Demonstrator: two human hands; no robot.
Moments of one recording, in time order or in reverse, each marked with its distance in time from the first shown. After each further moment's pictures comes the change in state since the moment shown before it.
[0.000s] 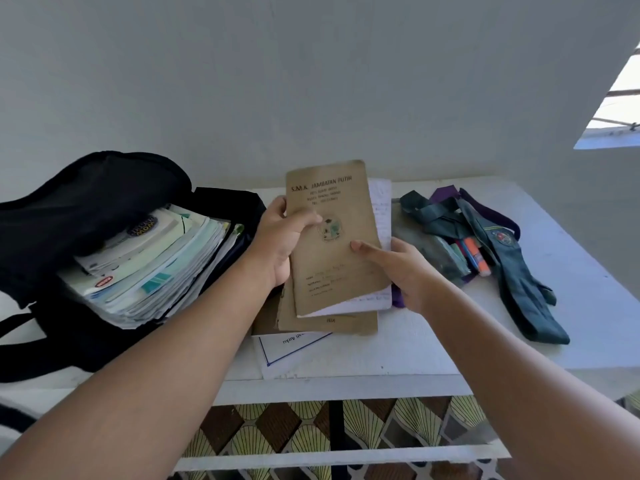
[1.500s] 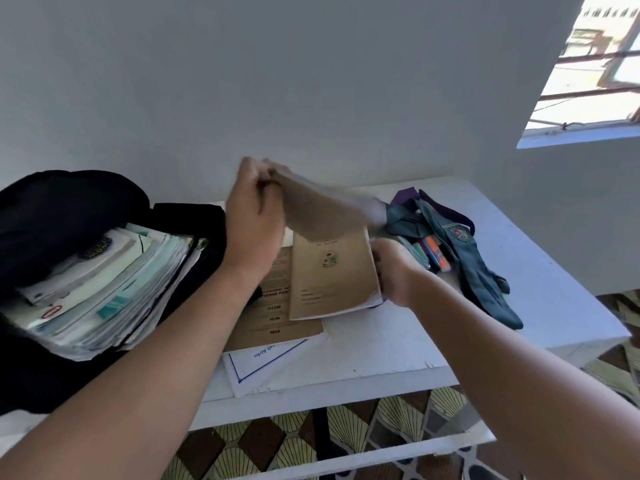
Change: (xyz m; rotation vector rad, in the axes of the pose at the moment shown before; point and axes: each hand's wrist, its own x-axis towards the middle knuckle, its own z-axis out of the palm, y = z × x) left_hand -0.013 0.029 0.033 0.408 0.112 0.831; right_hand 0.007 -0.003 -0.040 -0.018 0.160 0.219
